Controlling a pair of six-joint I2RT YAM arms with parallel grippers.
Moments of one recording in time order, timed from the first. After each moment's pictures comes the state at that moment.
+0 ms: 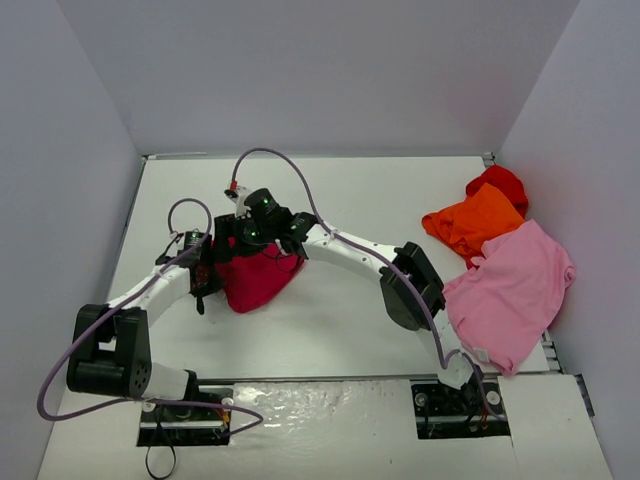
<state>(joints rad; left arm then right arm) -0.13 1.37 0.72 -0.45 -0.15 -0.55 0.93 2.19 1.85 -0.19 -0.37 0.58</state>
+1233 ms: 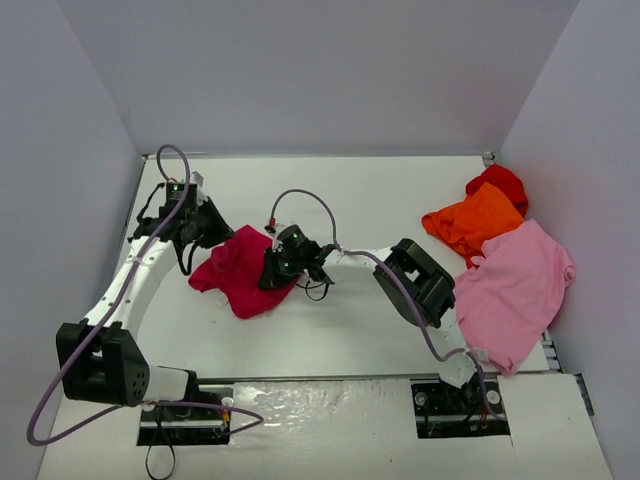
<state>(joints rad) -0.13 1.34 1.13 -0.59 0.19 -0.61 0.87 2.16 1.35 0.09 -0.34 0.65</state>
